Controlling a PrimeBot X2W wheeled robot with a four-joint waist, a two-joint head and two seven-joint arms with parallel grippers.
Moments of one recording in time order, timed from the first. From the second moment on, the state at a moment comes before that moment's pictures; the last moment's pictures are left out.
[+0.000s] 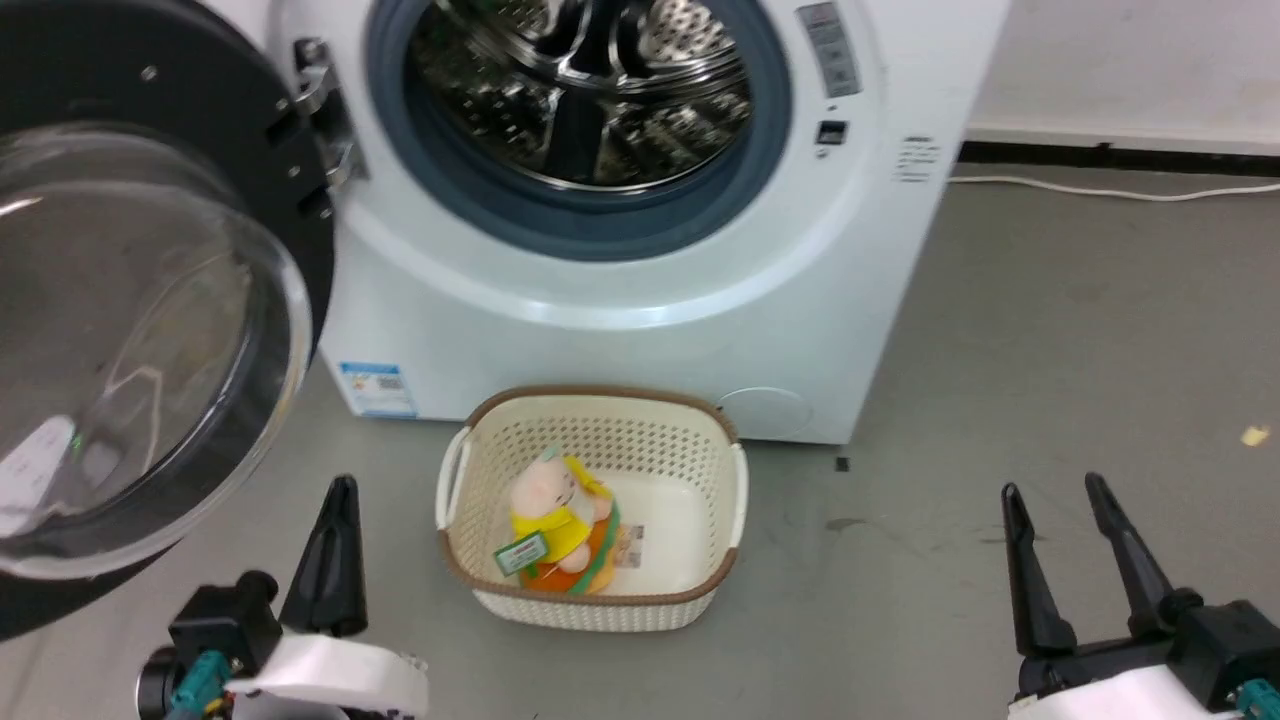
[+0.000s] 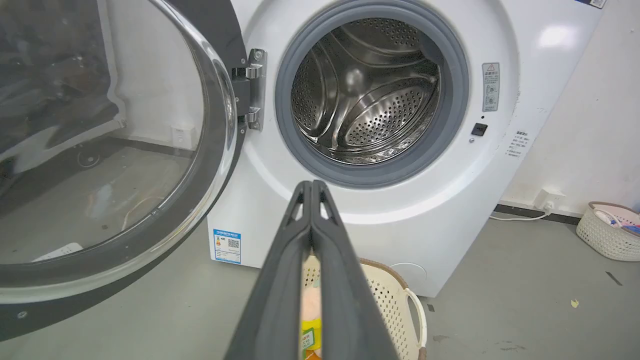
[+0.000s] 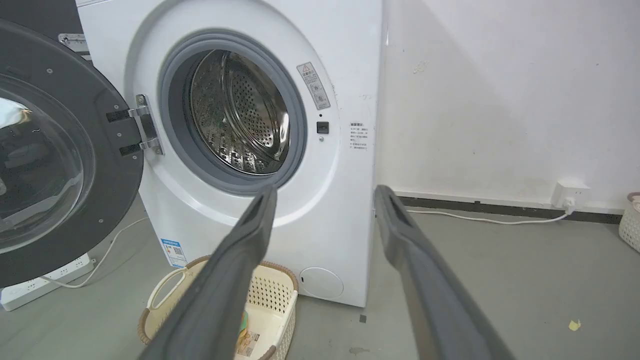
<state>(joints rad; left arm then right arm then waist) -0.05 0.13 -0.02 0.12 -0.29 0.00 -0.26 0.05 -0.06 -0.03 -0.04 0.10 0.13 -0.26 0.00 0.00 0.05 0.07</state>
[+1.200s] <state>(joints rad) 0.08 0.07 -0.11 0.11 -0.09 0.01 -0.26 0.10 -0.06 -0.01 0.08 0.10 0.13 -0.26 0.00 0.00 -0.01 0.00</state>
